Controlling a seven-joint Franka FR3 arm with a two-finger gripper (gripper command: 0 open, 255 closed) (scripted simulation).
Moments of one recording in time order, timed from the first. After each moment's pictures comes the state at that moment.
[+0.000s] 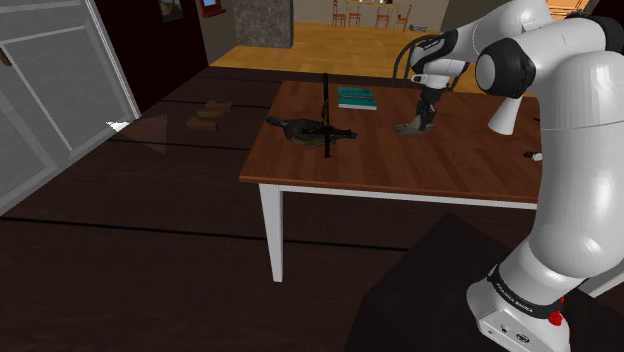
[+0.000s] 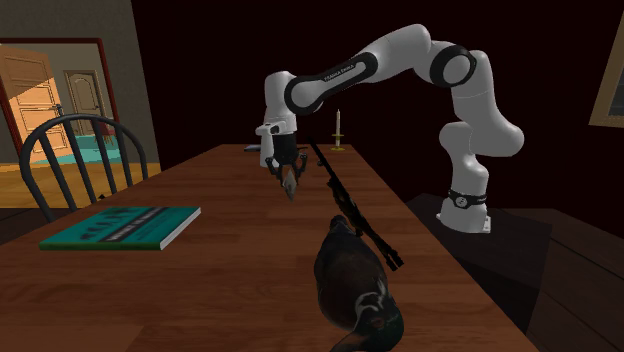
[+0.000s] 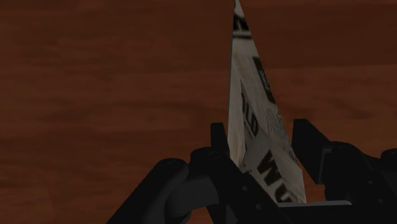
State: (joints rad) arm -0.18 0.56 -0.61 -1.56 0.37 1.92 -1.70
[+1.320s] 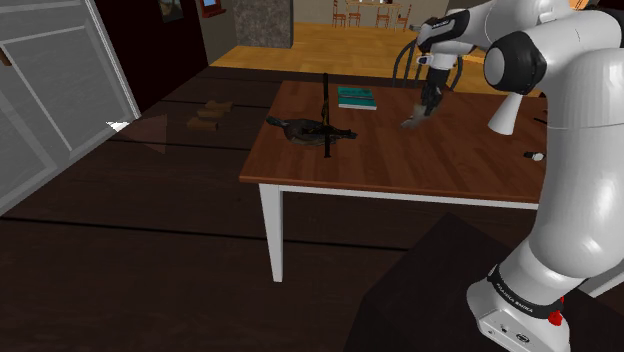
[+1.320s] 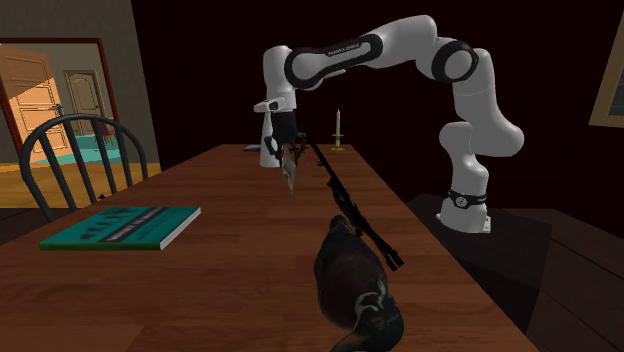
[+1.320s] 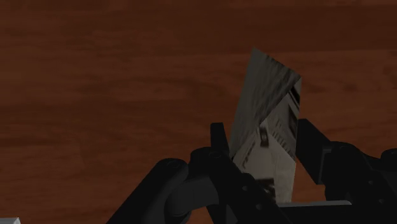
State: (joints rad) arm -0.18 0.51 -0.63 -1.46 0.33 1.78 -1.68
